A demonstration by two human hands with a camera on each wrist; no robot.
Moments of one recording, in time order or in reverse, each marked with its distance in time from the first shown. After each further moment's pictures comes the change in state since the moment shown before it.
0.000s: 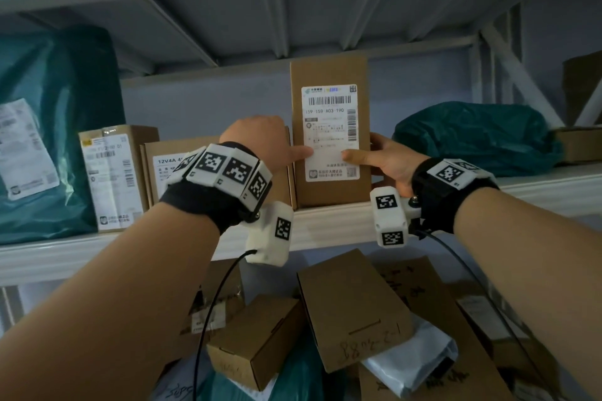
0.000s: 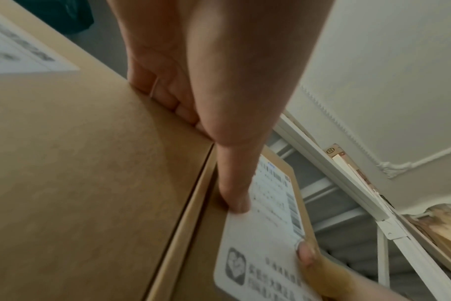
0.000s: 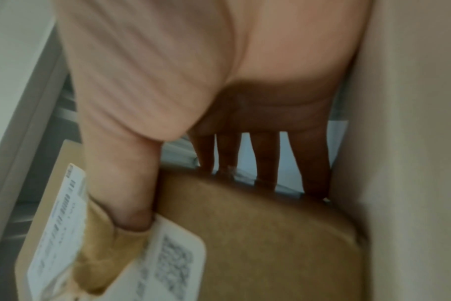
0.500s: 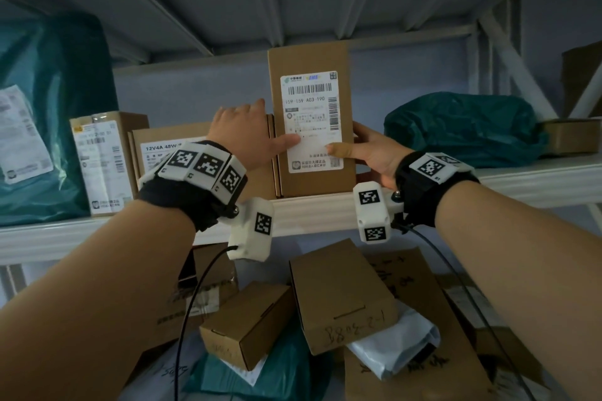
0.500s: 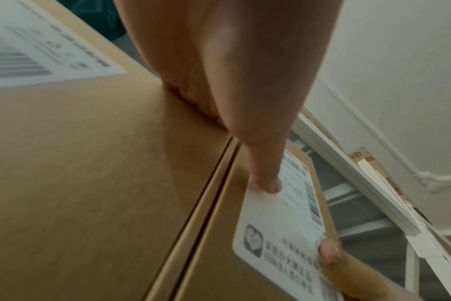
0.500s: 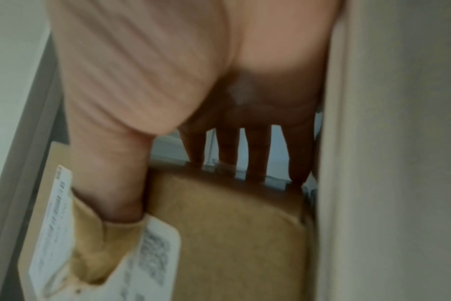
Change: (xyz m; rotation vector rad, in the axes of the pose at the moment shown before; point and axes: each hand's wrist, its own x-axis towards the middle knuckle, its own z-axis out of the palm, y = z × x) left_hand -0.011 0.000 0.009 -0.105 0.091 -0.025; right_hand -0.007 0.002 -0.001 0.005 -0.078 -0.070
